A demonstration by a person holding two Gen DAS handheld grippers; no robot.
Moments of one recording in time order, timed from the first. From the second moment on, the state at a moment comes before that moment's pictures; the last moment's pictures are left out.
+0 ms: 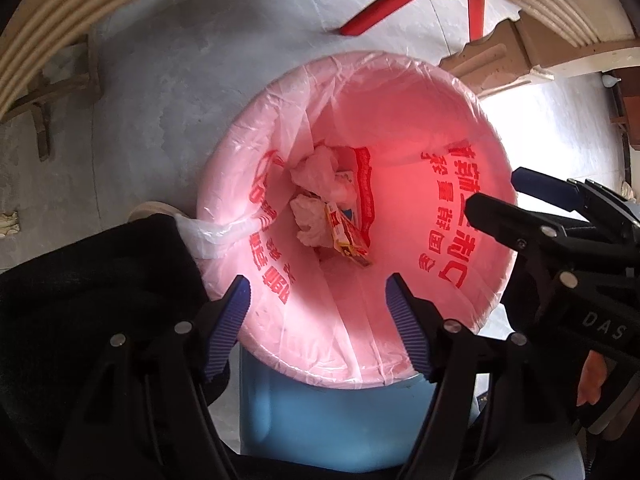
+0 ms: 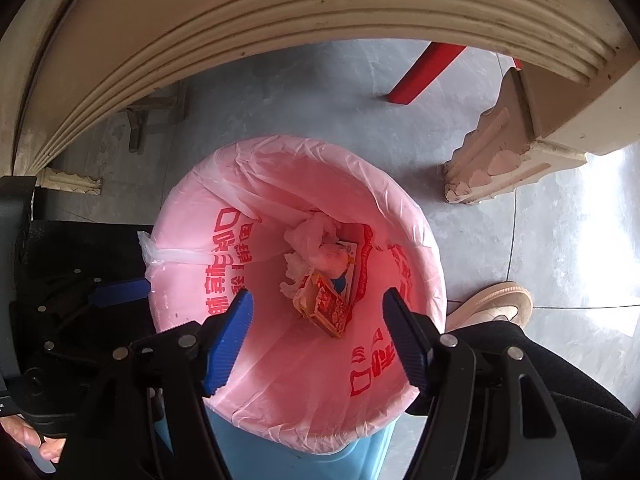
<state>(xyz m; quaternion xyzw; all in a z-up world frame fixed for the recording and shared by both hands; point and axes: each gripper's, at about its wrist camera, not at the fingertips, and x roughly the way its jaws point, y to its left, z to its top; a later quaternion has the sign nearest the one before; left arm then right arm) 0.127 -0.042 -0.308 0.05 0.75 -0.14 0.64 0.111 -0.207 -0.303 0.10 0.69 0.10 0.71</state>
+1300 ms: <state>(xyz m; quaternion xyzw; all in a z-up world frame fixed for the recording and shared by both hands) 0.209 0.017 0.019 0.24 0.52 -0.22 0.79 0.215 -0.234 0.042 0.21 0.46 0.29 0.81</state>
